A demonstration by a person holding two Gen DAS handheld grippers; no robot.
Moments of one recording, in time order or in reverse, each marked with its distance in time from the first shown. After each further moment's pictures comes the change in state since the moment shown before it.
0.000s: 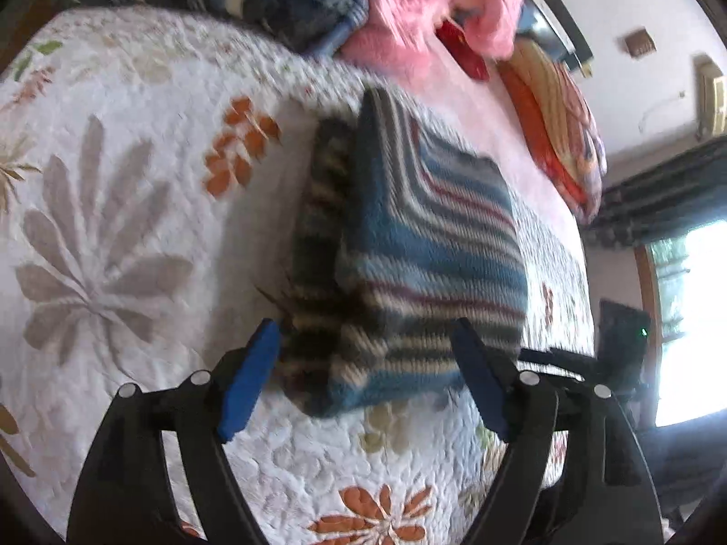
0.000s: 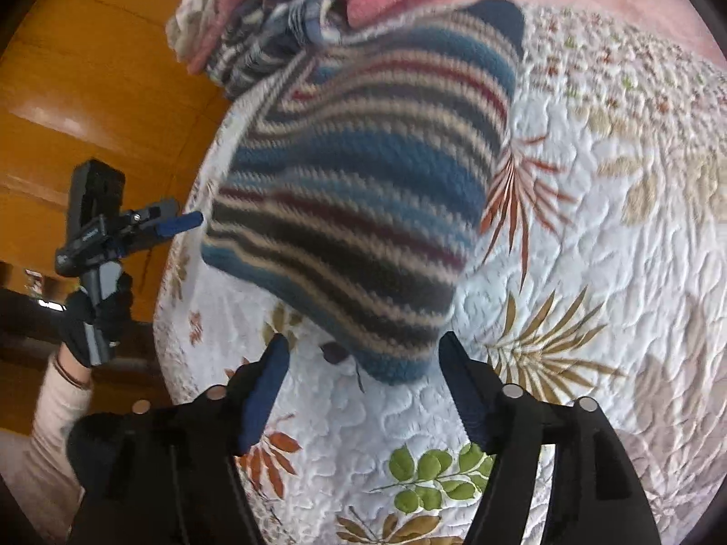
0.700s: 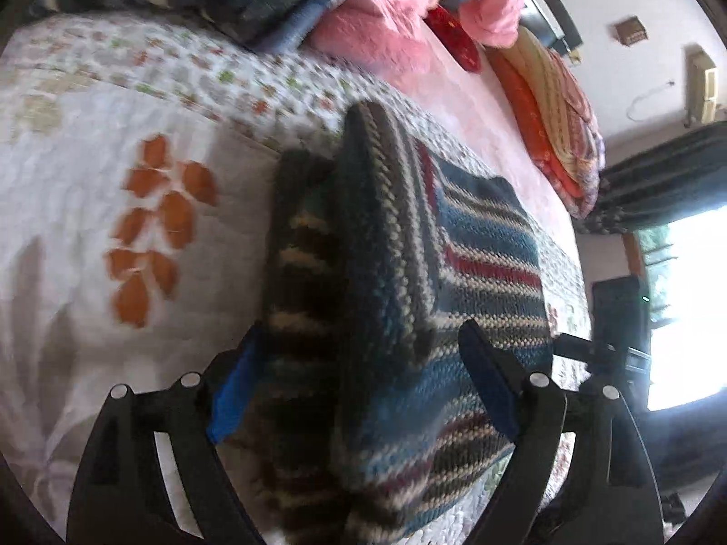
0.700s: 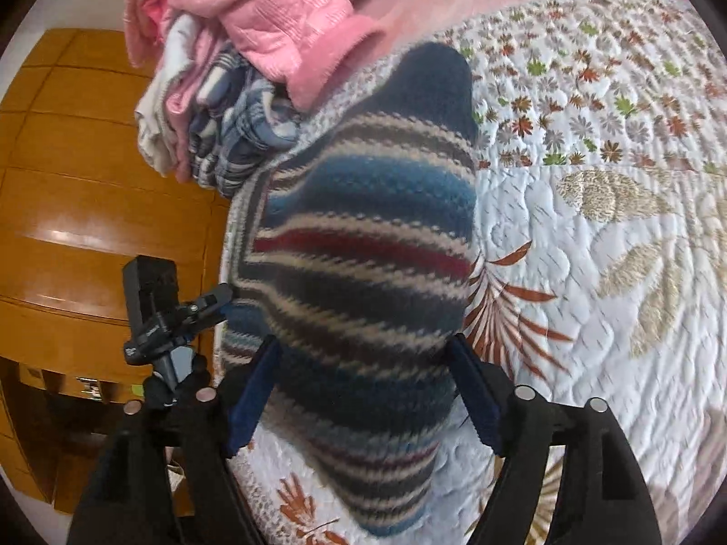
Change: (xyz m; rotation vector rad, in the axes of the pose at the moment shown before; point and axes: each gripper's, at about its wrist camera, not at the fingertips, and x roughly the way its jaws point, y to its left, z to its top) left arm 0.096 -0.004 0.071 0.061 0.077 -0.100; right arm 0.013 -0.065 0.080 0.247 -0.106 0.162
